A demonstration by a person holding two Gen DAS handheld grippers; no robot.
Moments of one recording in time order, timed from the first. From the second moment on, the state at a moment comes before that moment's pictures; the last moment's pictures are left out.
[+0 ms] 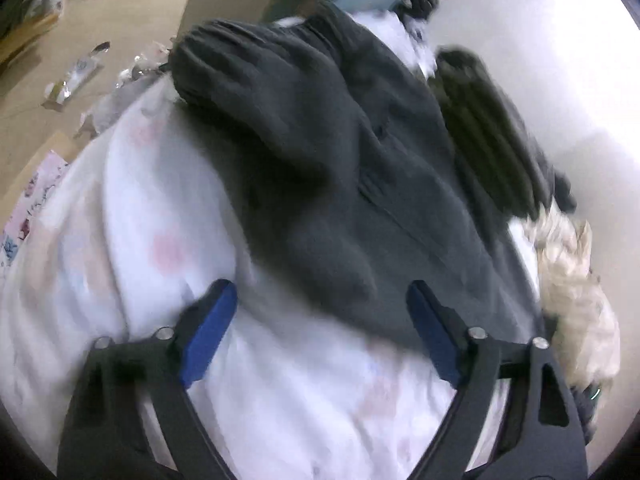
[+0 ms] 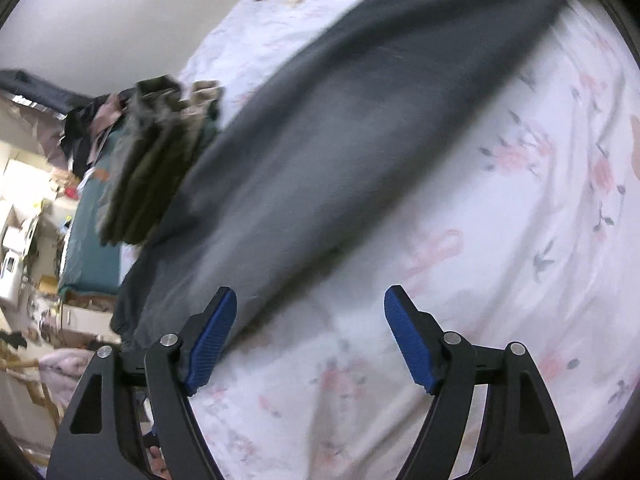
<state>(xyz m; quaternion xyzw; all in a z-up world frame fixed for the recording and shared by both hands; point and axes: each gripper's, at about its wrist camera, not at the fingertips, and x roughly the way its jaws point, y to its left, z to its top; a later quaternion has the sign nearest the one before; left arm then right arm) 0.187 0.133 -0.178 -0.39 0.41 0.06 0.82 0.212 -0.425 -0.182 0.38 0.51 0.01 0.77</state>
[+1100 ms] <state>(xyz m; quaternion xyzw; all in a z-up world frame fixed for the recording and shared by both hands) 0.272 0.180 -0.083 -0.33 0.36 0.11 0.87 0.268 -0.616 -0.219 0.53 0.33 -0.06 0.78</state>
